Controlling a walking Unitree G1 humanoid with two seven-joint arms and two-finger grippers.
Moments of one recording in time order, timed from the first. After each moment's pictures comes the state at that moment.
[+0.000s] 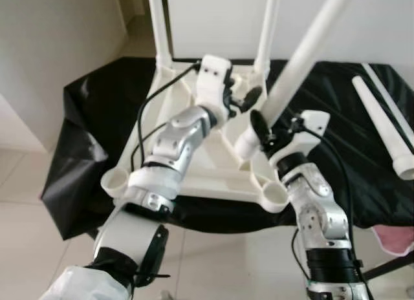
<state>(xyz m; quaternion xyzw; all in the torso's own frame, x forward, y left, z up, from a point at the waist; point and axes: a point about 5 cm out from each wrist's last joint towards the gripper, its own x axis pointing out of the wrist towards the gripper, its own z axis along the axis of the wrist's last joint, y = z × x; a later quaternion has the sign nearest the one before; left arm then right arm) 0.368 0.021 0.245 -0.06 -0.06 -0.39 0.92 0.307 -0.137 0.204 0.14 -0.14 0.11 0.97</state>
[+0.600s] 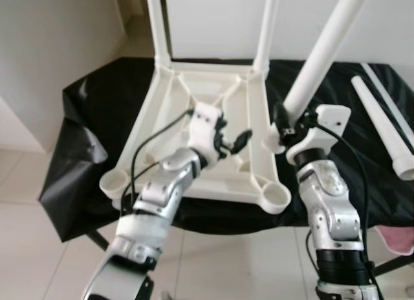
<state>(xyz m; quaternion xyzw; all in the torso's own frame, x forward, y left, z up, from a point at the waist) 0.323 0.035 0.186 -0.04 -0.01 -0.41 0.91 0.300 -0.154 0.211 0.05 -0.16 0.04 0.98</state>
